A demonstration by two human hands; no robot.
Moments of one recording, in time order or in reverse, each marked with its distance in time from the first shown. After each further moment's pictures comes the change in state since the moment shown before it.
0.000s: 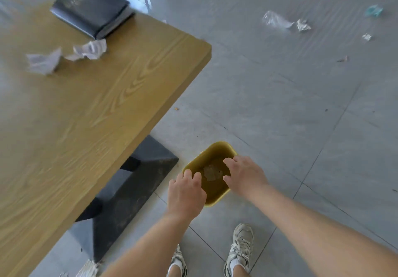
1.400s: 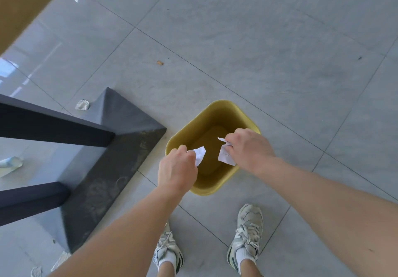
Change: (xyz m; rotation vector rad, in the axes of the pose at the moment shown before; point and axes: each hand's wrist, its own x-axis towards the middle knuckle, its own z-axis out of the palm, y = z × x) left_hand 0.097 -0.034 0.170 -0.030 -0.097 0.018; right_hand 0.105 0.049 0.141 -0.012 0.004 -0.005
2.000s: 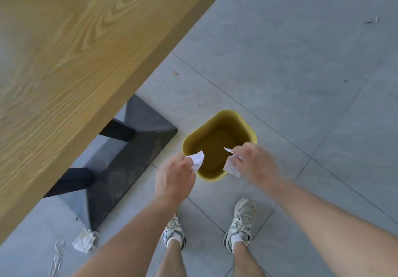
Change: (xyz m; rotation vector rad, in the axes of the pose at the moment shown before) left_hand -0.103 -0.013 -0.099 -0.175 0.128 -0.023; right_hand -0.088 -0.032 -0.058 0.096 -0.001 0.045
